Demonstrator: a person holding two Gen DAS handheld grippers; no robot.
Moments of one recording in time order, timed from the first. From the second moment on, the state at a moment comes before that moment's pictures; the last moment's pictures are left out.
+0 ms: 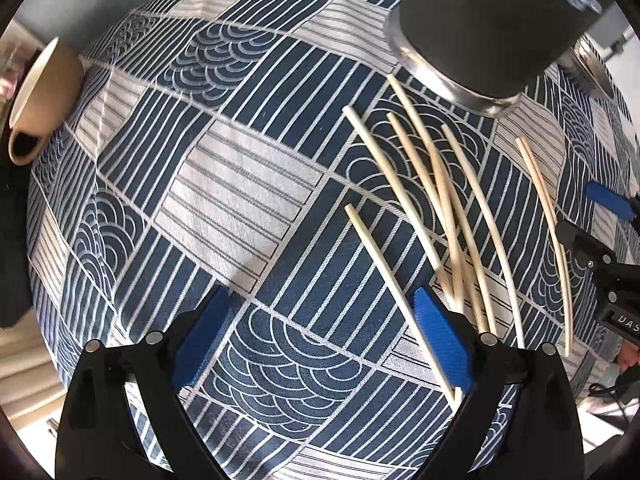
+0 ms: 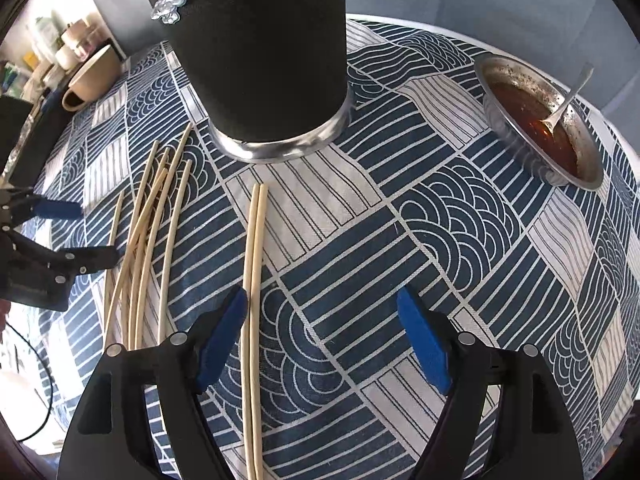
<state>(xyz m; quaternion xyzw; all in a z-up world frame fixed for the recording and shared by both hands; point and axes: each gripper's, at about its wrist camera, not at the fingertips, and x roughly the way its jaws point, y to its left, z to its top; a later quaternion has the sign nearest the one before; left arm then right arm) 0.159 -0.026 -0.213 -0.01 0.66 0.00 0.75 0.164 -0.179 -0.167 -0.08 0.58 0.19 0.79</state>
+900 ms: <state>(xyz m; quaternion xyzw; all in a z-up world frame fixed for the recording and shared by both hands) 0.135 0.001 -0.219 -0.03 0.65 0.02 0.76 0.176 -0.166 -0.165 -0.13 0.63 0.18 0.75</state>
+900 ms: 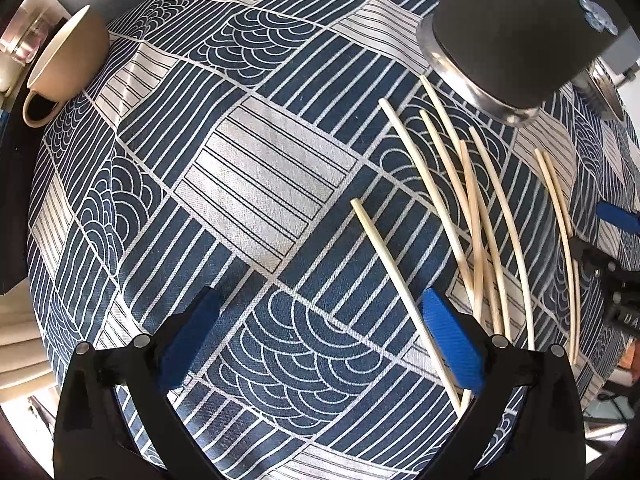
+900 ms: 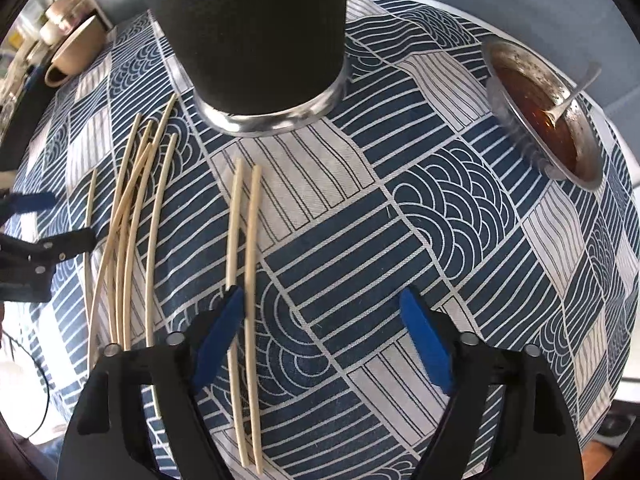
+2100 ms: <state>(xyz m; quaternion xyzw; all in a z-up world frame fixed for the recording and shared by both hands) 0.066 0.137 -0.183 -0.14 0.69 -0.01 0.71 0.201 -0.237 -0.132 0.00 0.67 0.18 0.72</state>
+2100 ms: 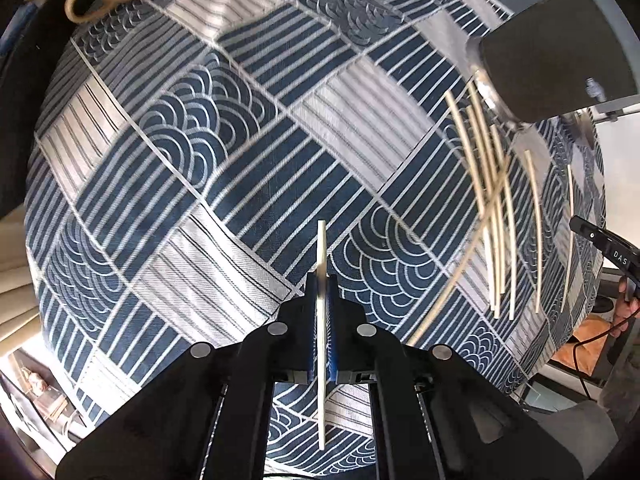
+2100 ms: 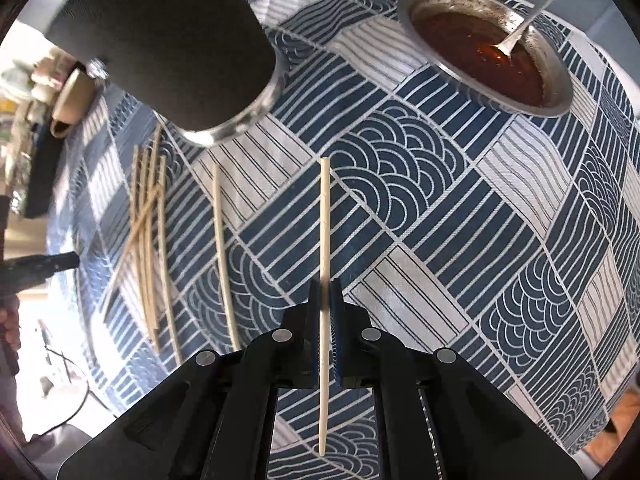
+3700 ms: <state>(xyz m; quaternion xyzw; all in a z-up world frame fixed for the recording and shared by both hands) 0.174 0.061 0.123 -0.12 0.44 -0.14 0.88 0.233 -0.199 0.081 0.05 0.40 0.31 0.86</state>
